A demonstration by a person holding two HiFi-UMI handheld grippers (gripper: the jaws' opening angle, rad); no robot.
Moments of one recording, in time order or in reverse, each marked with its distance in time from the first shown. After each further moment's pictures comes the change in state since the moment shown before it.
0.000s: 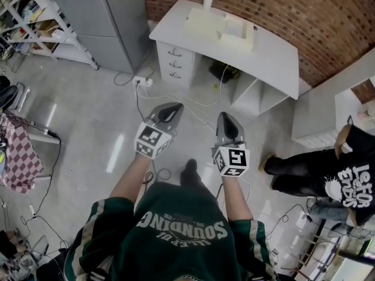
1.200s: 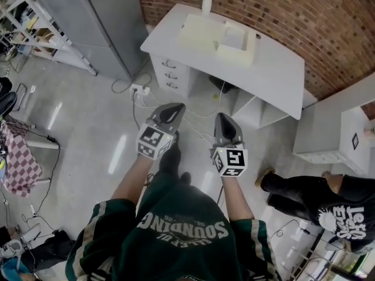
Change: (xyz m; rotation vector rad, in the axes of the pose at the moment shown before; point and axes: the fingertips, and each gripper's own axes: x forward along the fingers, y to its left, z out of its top) left arm 0.154 0.047 0.012 -0.011 0.009 0.048; right arm 0.120 -0.110 -0.006 0.014 0.019 0.076
